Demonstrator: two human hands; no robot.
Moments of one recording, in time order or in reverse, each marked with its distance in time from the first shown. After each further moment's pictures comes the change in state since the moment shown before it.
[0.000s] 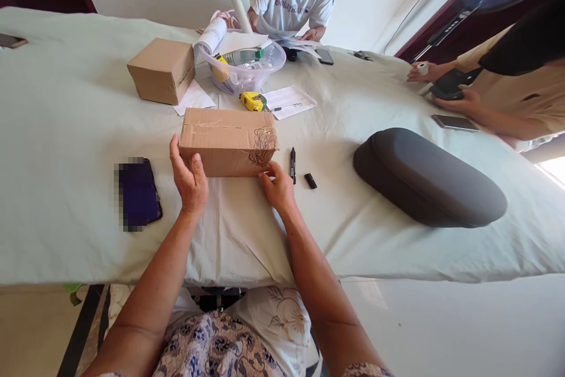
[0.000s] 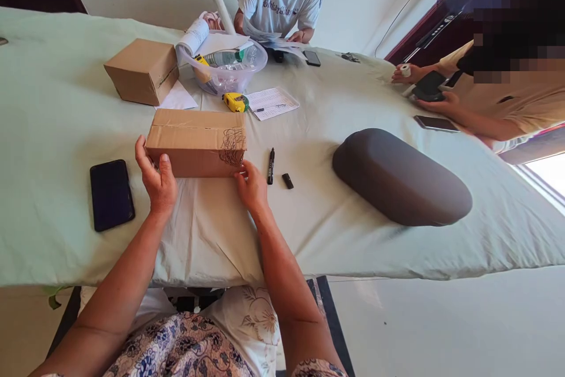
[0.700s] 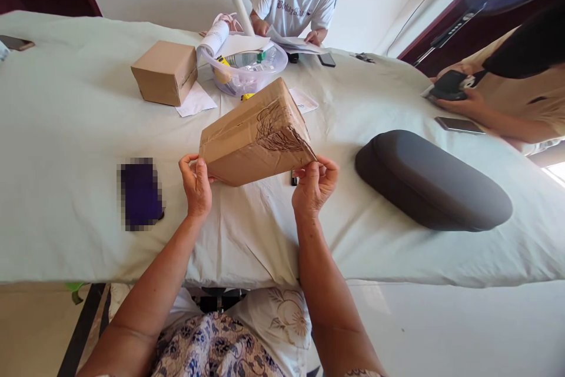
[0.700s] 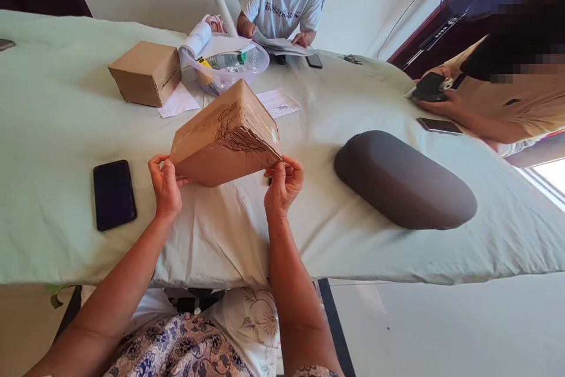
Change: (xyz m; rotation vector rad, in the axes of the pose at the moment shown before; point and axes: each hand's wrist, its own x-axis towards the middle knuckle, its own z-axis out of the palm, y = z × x) left_hand -0.017 0.005 0.004 -0.360 -0.073 -0.432; right_hand 0.005 -0.010 -0.028 0.729 0.591 -0.217
